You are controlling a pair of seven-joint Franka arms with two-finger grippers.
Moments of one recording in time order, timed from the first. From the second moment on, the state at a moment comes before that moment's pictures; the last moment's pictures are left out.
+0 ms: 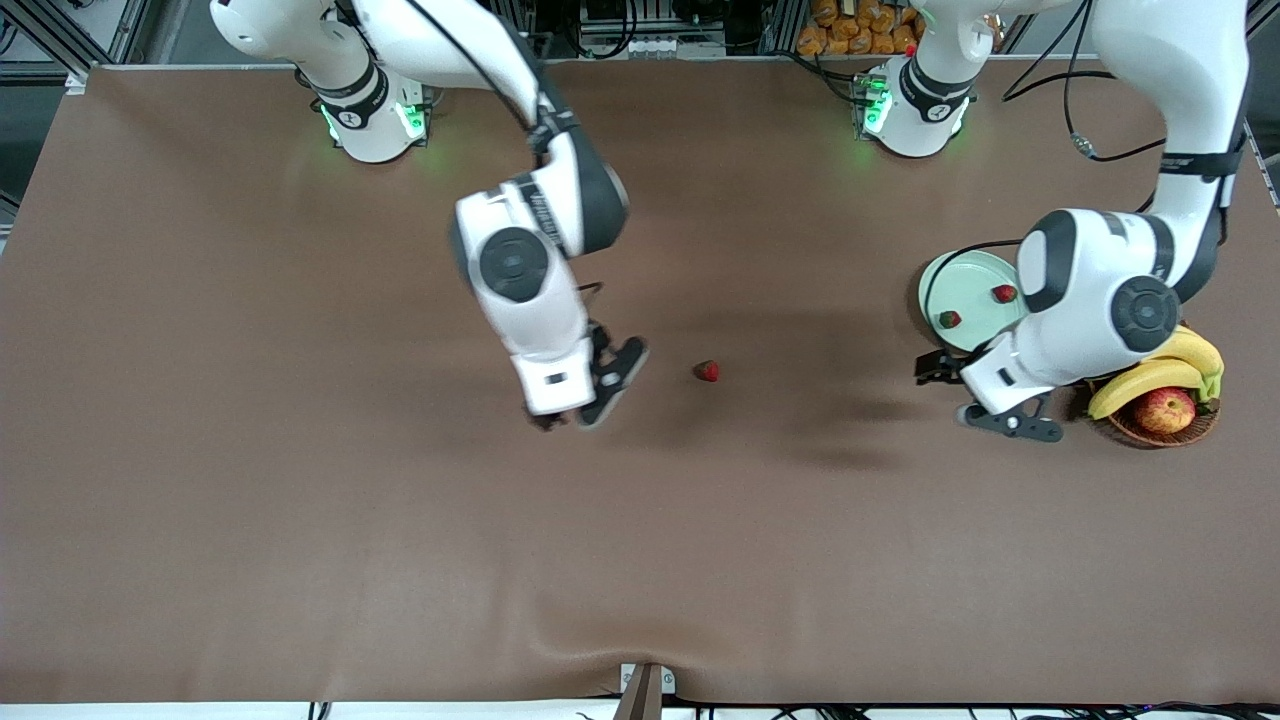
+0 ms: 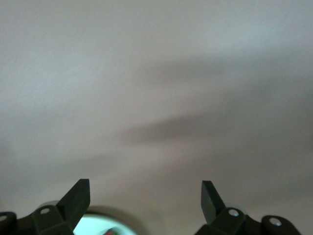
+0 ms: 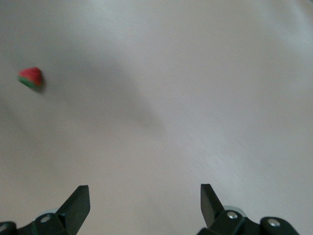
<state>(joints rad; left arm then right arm) -0.05 0.33 -0.13 -1.92 -0.07 2.18 0.07 1.06 0.70 -0.71 -1.36 0.49 1.95 -0.61</state>
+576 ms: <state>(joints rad) -0.34 0.44 -0.13 -1.80 -0.06 2.18 -0.32 0.62 0.37 -0.56 -1.50 0.31 1.74 -0.59</state>
